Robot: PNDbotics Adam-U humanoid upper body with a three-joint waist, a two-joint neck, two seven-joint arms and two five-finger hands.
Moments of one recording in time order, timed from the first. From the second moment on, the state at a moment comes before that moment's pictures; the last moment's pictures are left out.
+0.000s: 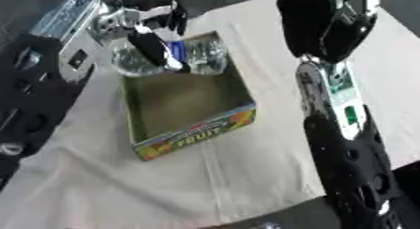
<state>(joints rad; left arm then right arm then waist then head) -1.08 0.36 -0.45 -1.21 -0.81 -0.18 -0.54 -0.55 -0.03 0.06 -1.82 -0.17 -0.35 0.35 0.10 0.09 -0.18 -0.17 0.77</state>
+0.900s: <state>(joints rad) -1.05 0.40 -0.45 -1.31 -0.55 -0.13 -0.60 -0.54 -0.02 0.05 -1.82 -0.17 -0.36 0.35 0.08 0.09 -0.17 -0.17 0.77</state>
